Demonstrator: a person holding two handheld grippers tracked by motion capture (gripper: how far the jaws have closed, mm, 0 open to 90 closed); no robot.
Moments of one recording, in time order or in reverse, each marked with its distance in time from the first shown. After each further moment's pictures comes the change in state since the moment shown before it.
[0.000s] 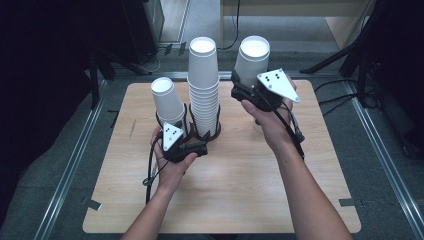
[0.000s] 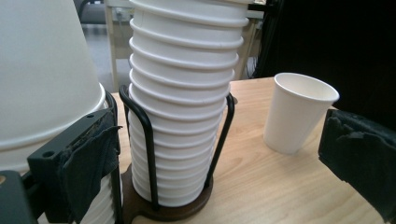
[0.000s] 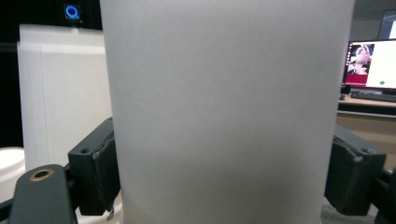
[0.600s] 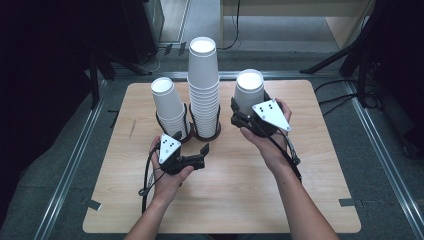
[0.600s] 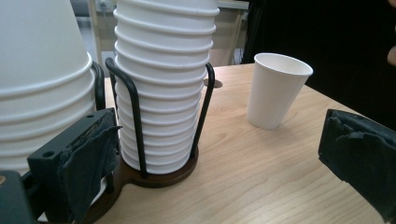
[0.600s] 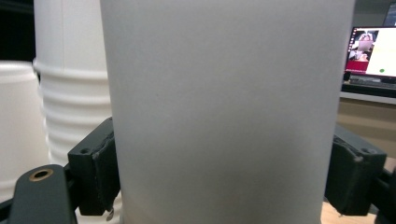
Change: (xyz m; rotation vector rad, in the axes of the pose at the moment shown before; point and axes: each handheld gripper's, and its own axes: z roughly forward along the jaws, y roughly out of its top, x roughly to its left) left arm -0.001 -0.017 -0.020 0.033 -0.050 0.002; right arm 0.006 -0.065 -0.027 0.062 0.002 -0.058
